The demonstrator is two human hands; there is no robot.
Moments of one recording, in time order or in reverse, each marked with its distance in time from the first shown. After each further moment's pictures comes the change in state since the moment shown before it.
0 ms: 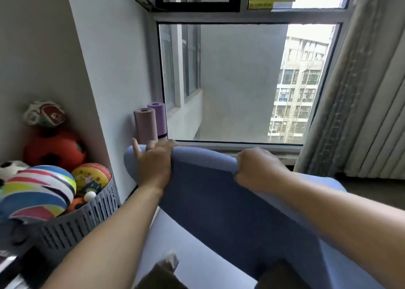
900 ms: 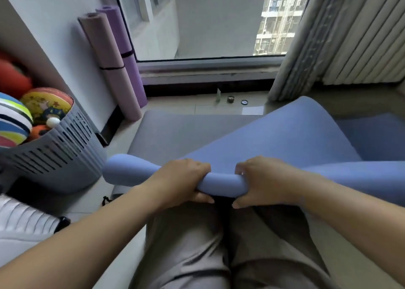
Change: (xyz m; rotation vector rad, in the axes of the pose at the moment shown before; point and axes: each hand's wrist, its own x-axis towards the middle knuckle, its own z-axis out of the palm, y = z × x) left_hand -0.182 0.093 -0.021 -0.106 -0.990 0.655; right_hand -0.157 0.048 0.099 -0.022 -0.599 -0.103
